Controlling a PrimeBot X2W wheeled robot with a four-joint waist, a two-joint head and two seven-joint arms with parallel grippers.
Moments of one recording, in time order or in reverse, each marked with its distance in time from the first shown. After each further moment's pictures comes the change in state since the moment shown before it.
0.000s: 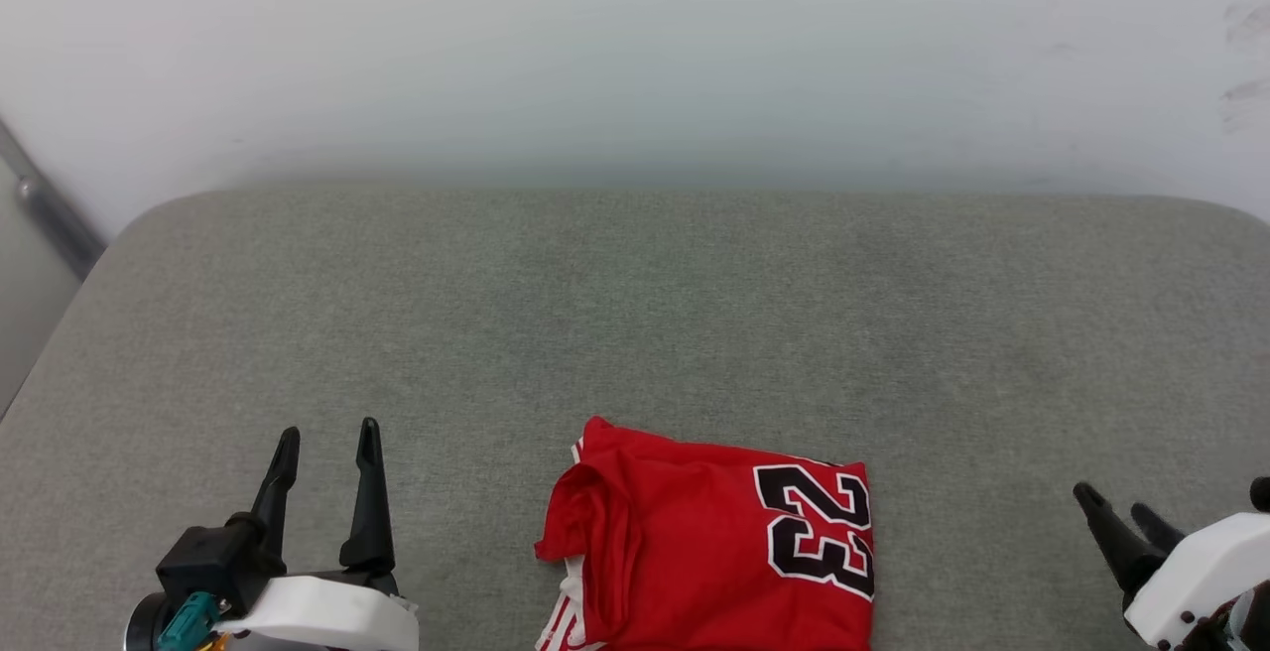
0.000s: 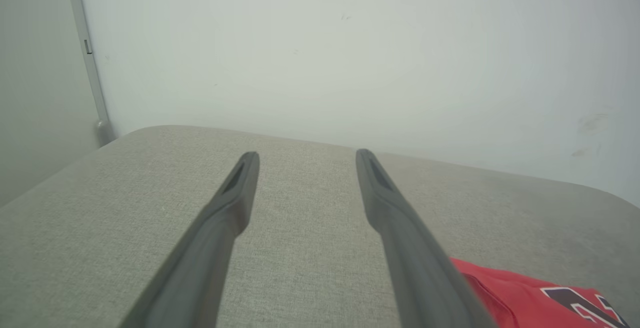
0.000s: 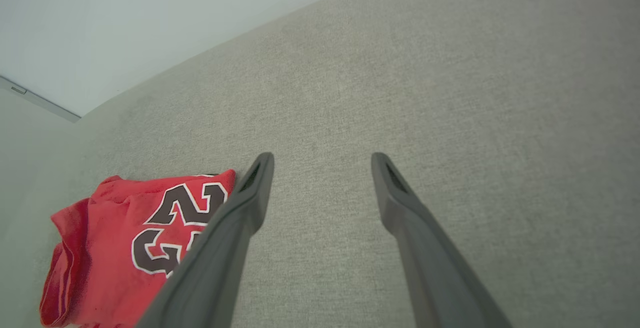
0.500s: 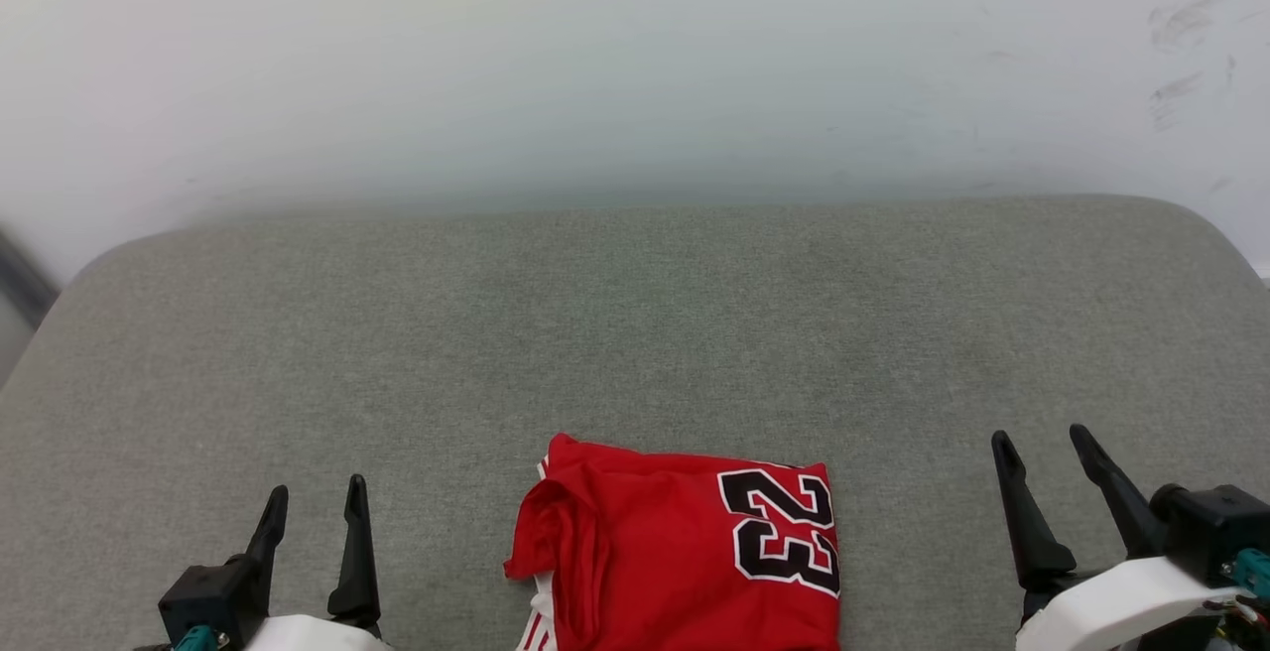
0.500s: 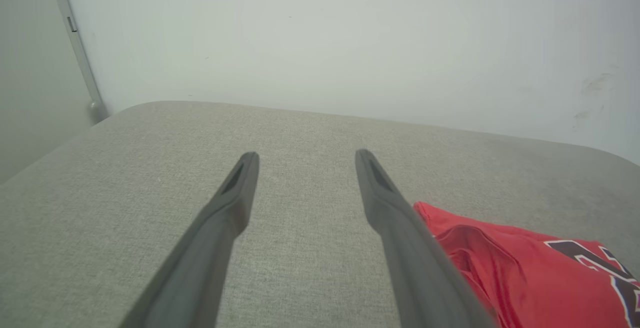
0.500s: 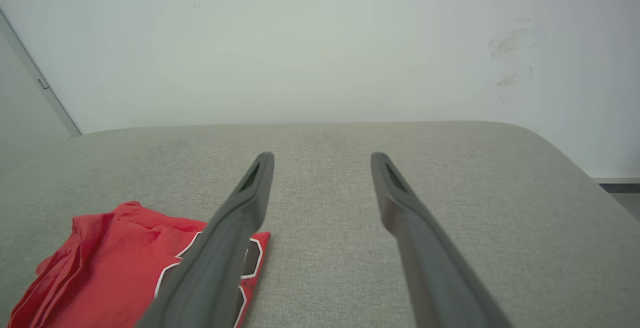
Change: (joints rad) left arm 0.046 0.052 -0.039 0.052 -0.037 0.036 0.000; right arm 0.108 0.065 0.204 -0.222 -0.347 0.000 -0.396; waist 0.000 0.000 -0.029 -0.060
